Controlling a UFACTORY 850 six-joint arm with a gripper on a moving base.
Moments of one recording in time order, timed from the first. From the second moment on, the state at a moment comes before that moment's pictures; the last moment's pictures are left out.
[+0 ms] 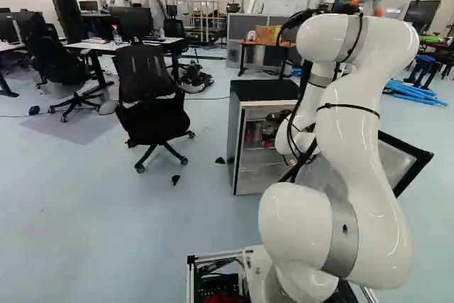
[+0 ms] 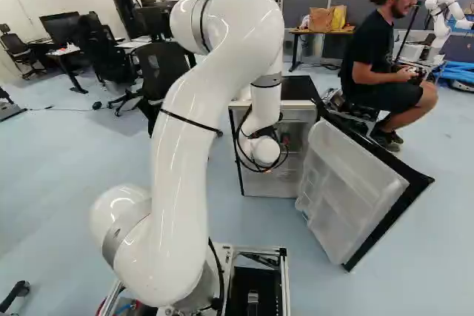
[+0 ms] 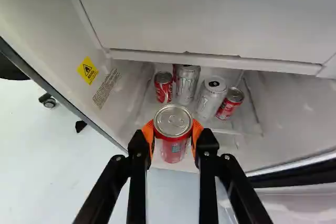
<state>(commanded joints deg) -28.2 -42.6 -43.8 -33.1 55.3 0.0</state>
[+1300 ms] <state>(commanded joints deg) -31.1 -20.8 -24.7 -24.7 53.4 0.0</state>
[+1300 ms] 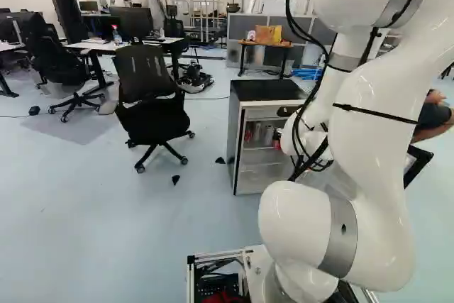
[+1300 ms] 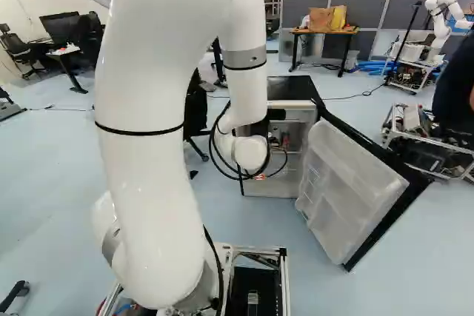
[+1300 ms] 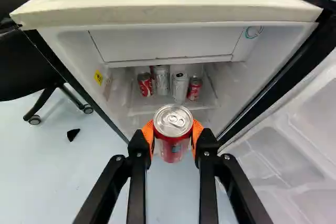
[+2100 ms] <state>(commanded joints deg) -31.0 -12.3 -22.0 -24.7 50.7 0.0</state>
